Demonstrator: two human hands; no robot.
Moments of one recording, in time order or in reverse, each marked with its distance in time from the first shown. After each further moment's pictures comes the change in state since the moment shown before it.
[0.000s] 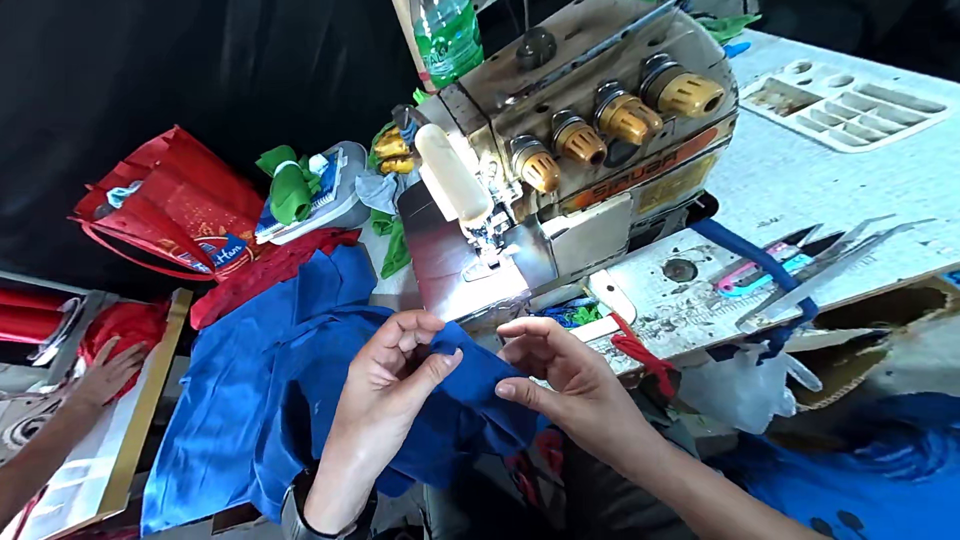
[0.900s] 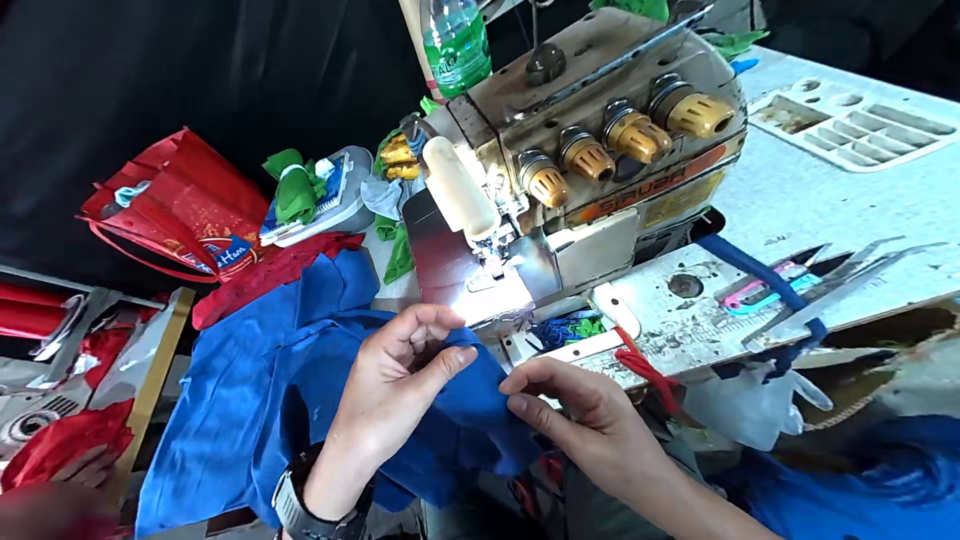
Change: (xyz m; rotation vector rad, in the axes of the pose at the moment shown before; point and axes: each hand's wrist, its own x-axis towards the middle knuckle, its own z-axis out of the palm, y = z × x) left_hand 0.018 0.012 0.003 0.132 -0.073 0.087; right_hand -0.006 -0.007 -0.001 -0.102 -0.029 -0.072
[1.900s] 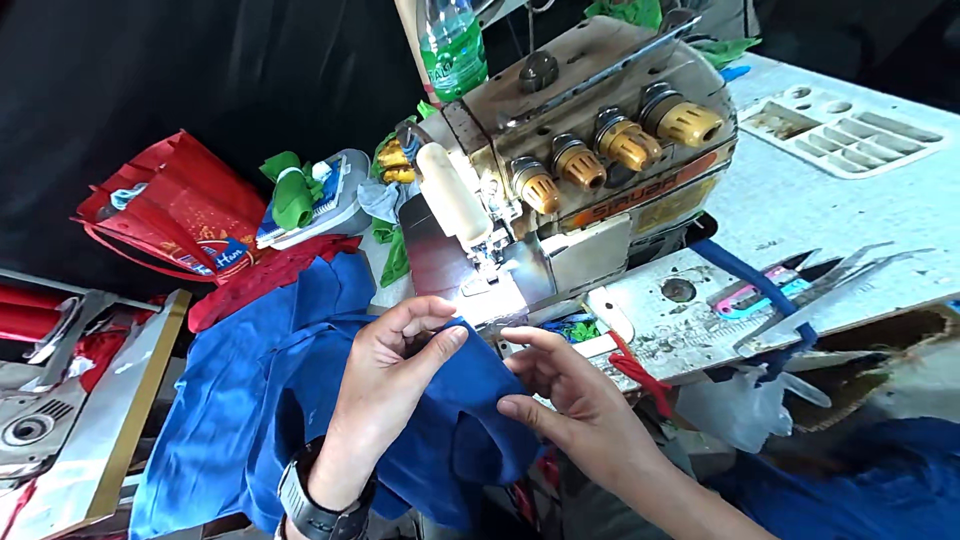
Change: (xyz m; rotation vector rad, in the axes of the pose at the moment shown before) left_hand 0.009 0.000 0.006 -0.015 0.089 -0.042; right_hand 0.006 0.000 -0.002 0.021 0.034 0.087
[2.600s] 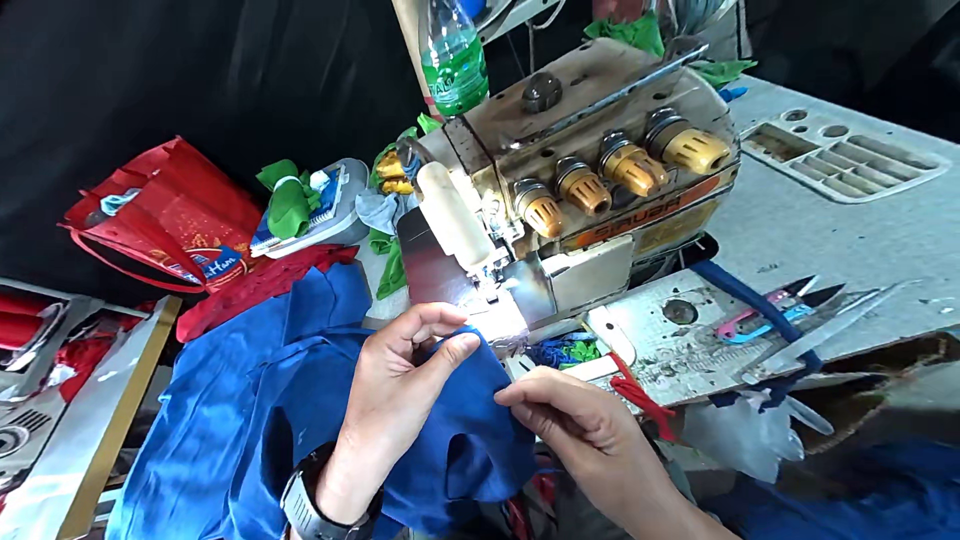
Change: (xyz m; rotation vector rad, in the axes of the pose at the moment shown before) left_hand 0.014 -0.001 0.011 0.076 0.023 0.053; right_hand 0.006 -0.001 -0.007 -0.148 0.017 -0.162
